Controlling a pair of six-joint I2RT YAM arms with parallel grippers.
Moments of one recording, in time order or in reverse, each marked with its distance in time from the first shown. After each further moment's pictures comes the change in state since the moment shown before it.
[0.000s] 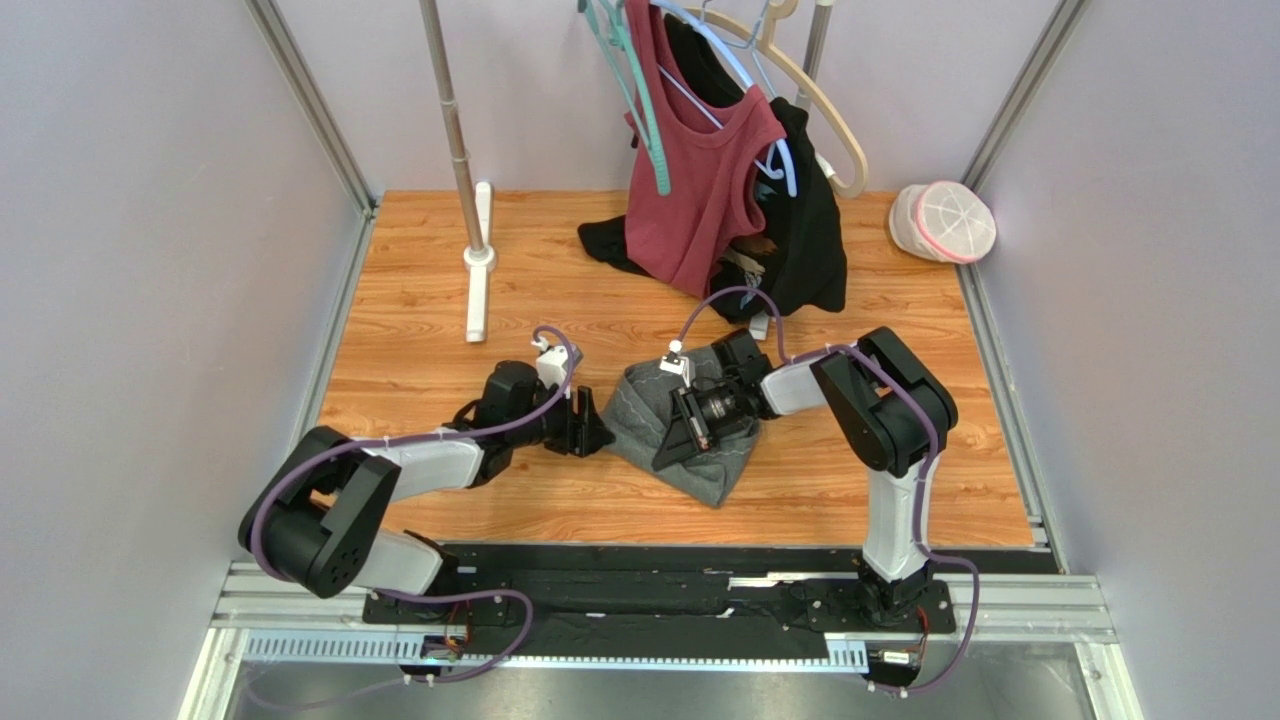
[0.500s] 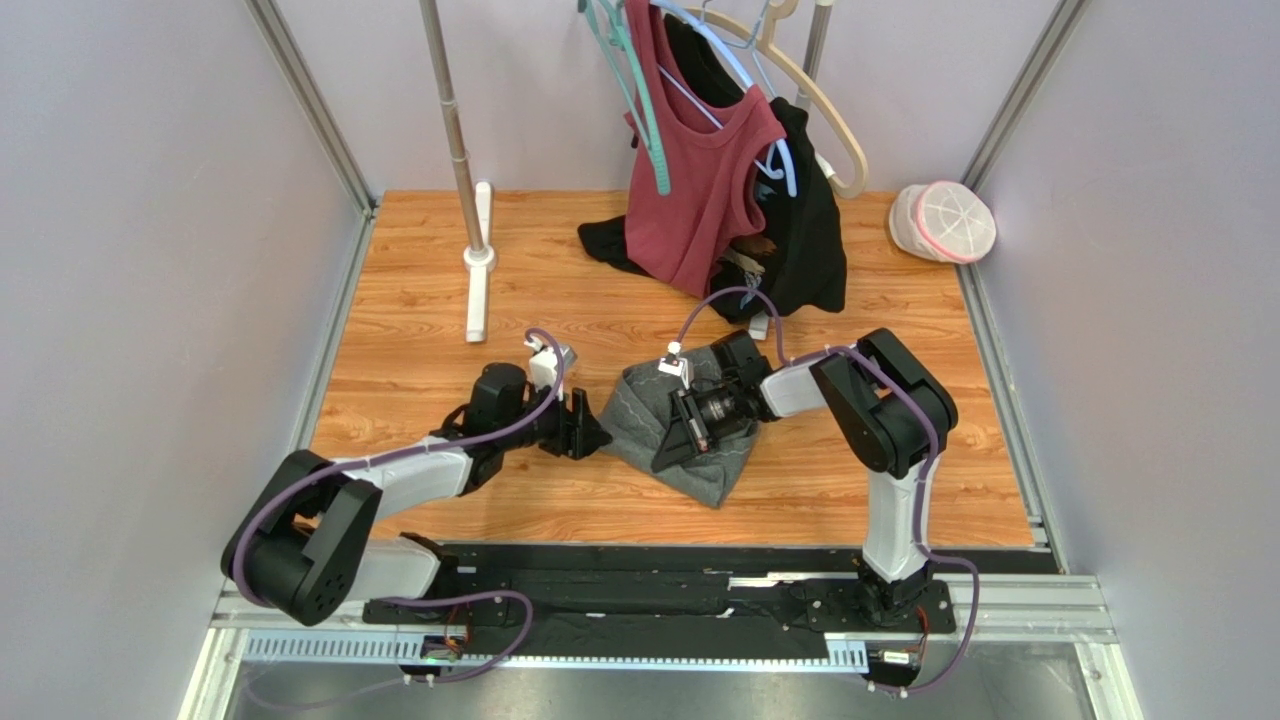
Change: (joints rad) left arm 0.023 -0.090 -0.026 -0.016 0.051 0.037; right arm 0.008 -0.005 -0.011 0.025 -0.002 -0.006
